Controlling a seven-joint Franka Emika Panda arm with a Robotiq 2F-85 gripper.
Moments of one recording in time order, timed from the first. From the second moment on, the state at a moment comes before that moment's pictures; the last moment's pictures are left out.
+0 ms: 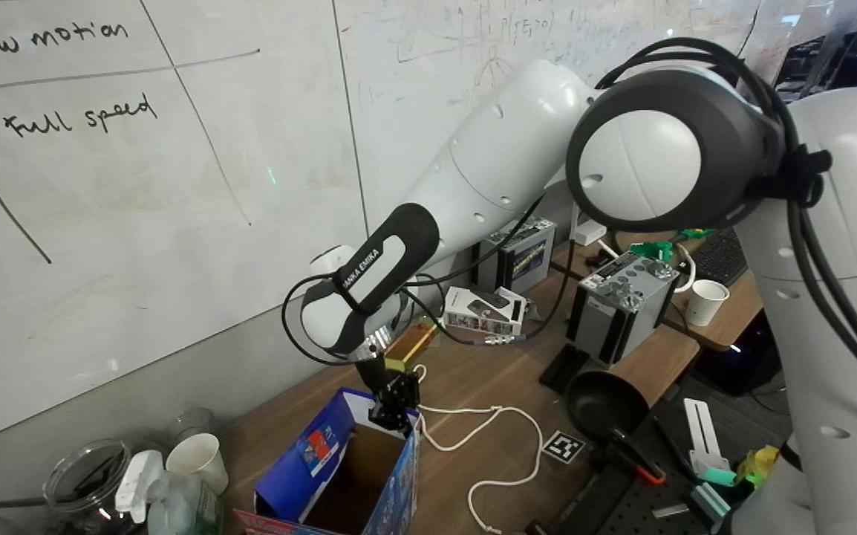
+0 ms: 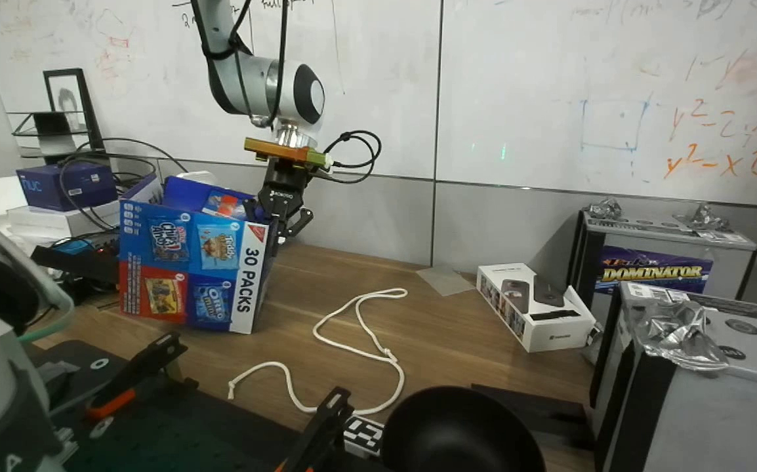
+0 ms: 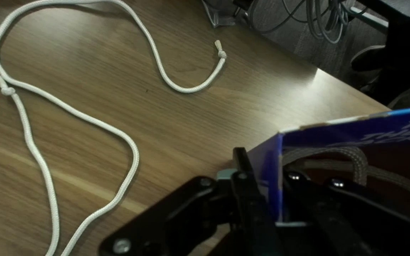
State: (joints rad) arm 0.16 0.60 0.19 -1.88 0.00 1.95 -0.18
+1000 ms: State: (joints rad) arm 0.16 0.44 0.20 -1.87 -0.01 1.96 -0.18
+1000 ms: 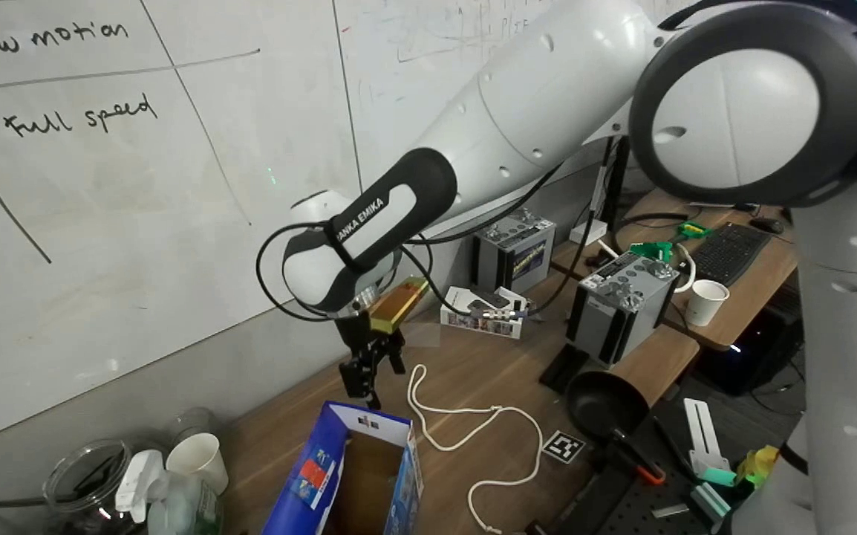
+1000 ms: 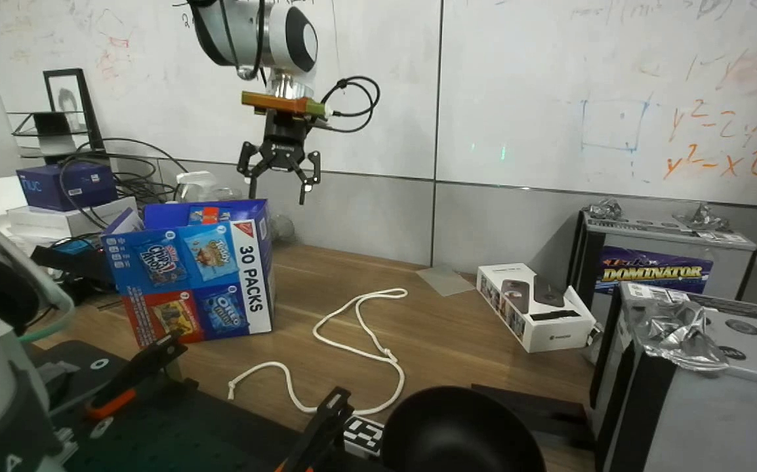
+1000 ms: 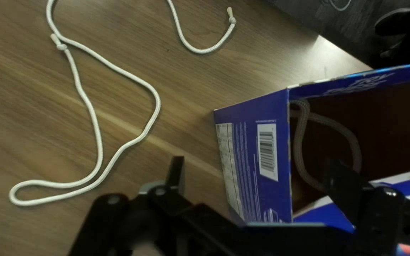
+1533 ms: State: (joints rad) arm 0.07 0.27 0.11 -1.93 -0.02 2.13 -0.18
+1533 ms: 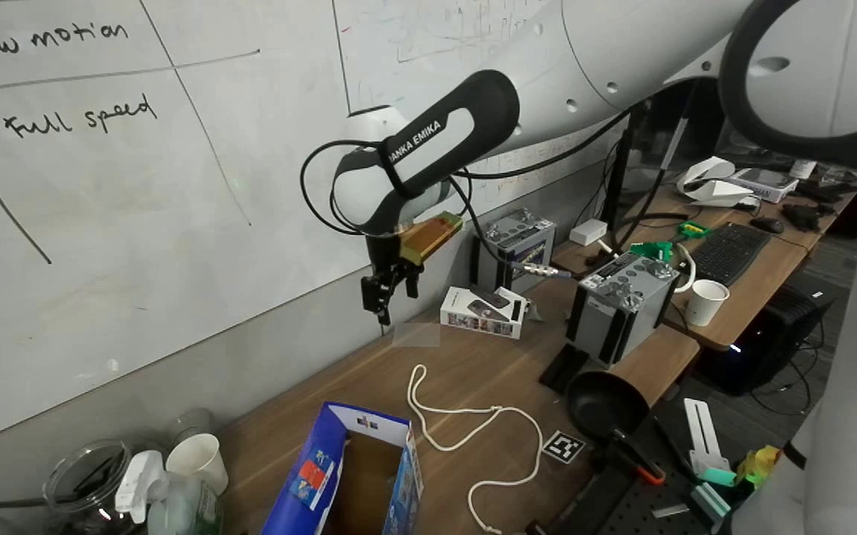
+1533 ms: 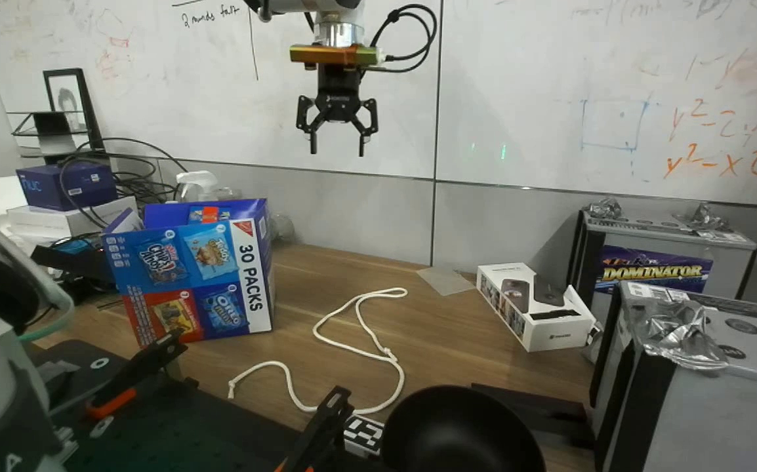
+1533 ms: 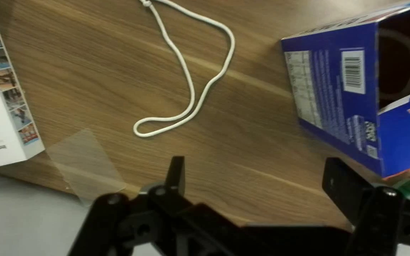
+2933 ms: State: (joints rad) arm 0.03 0.63 0.05 -2.07 -0.07 2.70 -0.18
